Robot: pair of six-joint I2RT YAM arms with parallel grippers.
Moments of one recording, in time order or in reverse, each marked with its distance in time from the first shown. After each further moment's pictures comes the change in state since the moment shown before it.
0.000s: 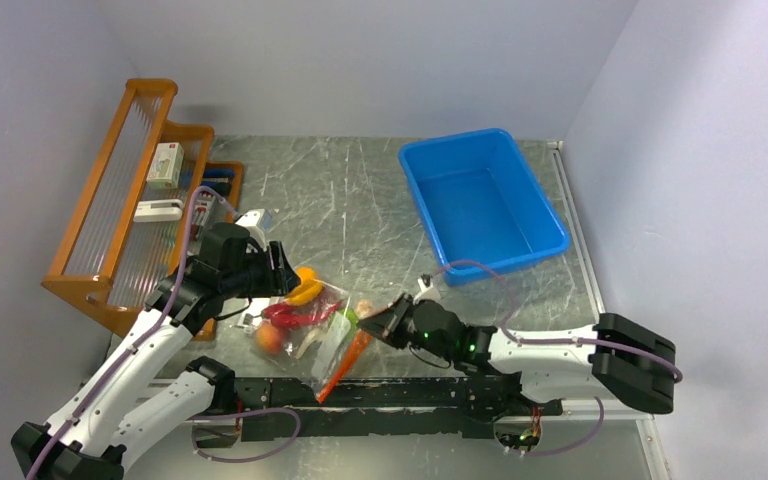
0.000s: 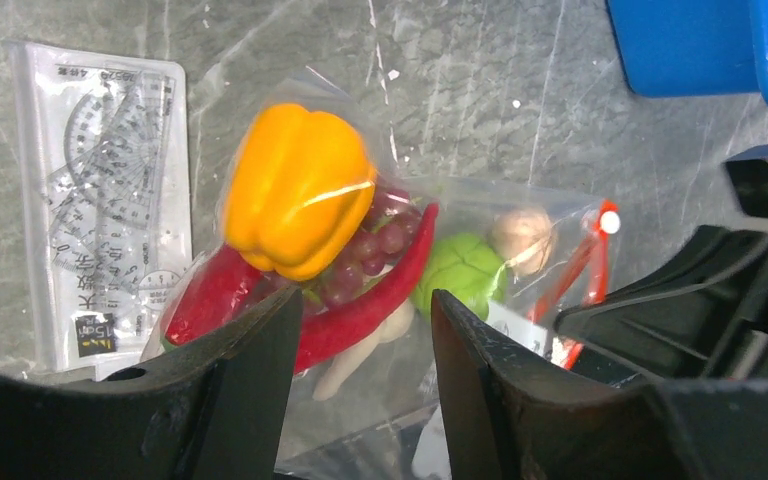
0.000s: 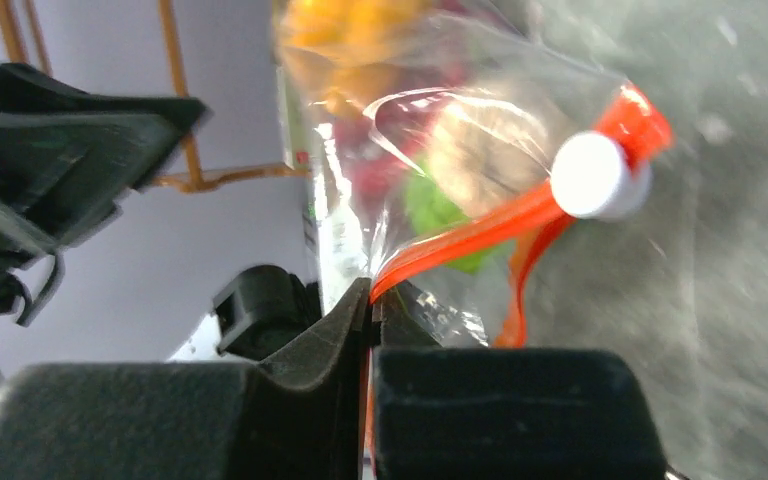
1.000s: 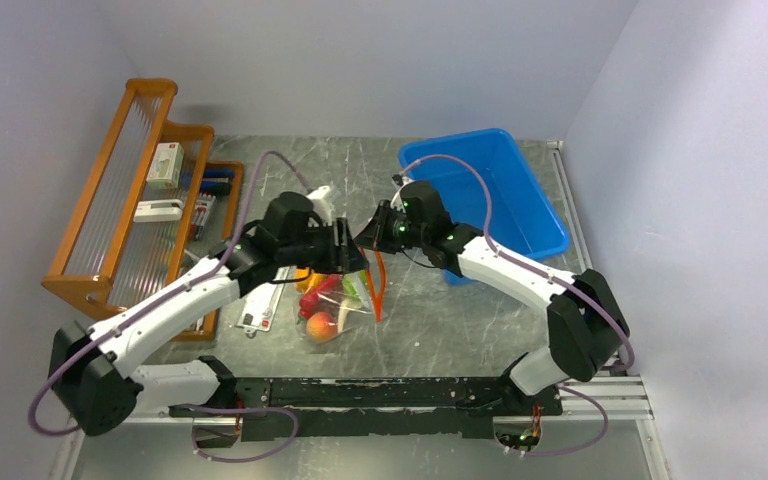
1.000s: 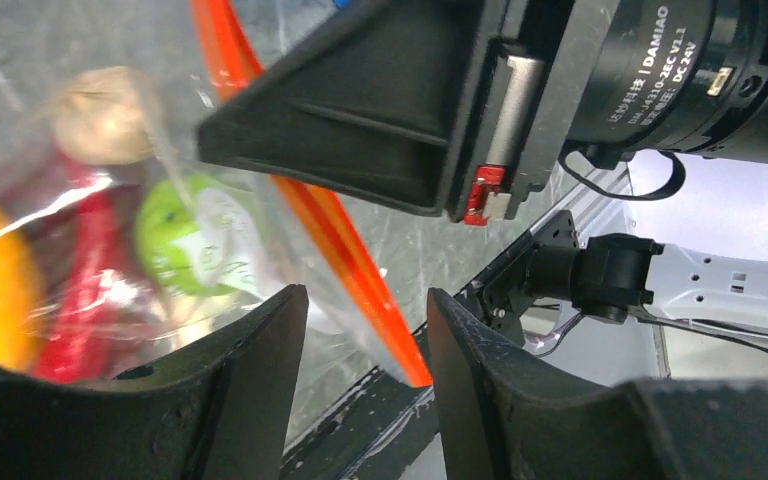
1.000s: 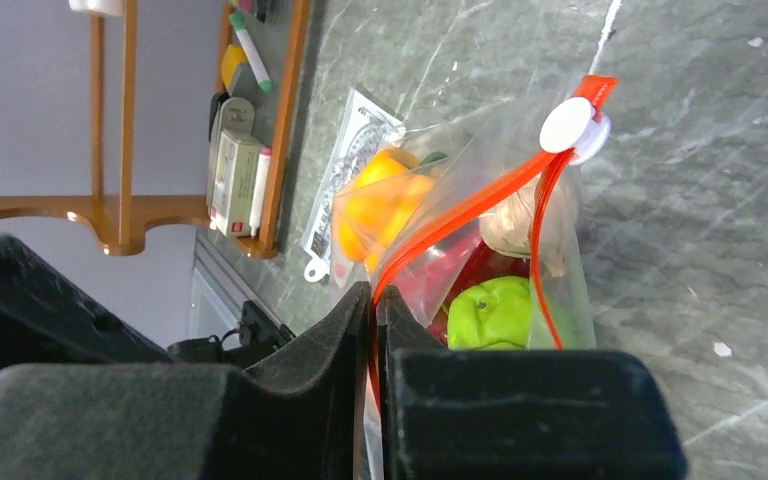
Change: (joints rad) left arm -0.211 0.349 0.177 0.298 0.171 -0.151; right arm -0.510 0.360 0.781 -0.550 -0.510 -0.705
